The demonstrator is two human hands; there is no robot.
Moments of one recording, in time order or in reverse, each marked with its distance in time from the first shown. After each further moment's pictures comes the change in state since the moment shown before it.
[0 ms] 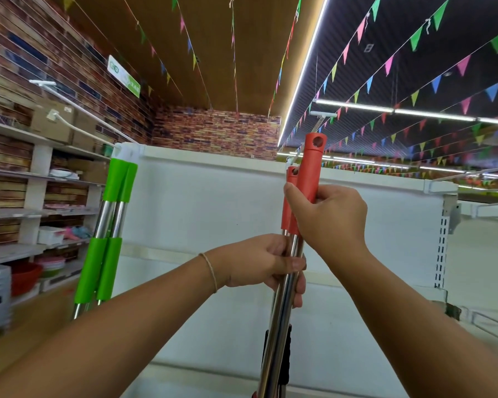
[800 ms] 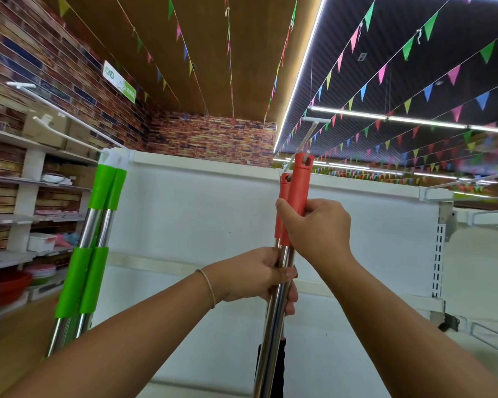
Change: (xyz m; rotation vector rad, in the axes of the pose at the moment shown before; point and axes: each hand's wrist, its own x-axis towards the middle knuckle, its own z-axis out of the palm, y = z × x) left_hand 0.020 -0.019 -0.001 -0.015 0.149 -0.103; right_hand 0.018 0.029 0.020 -0.028 -0.074 0.058
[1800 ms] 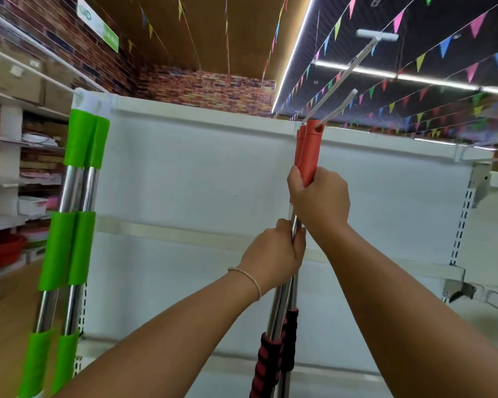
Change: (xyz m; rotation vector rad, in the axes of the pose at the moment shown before) left_hand 0.069 -0.084 0.009 0.698 0.656 0.025; right_hand 0.038 0.062 0.079 -0.221 0.113 -0.022
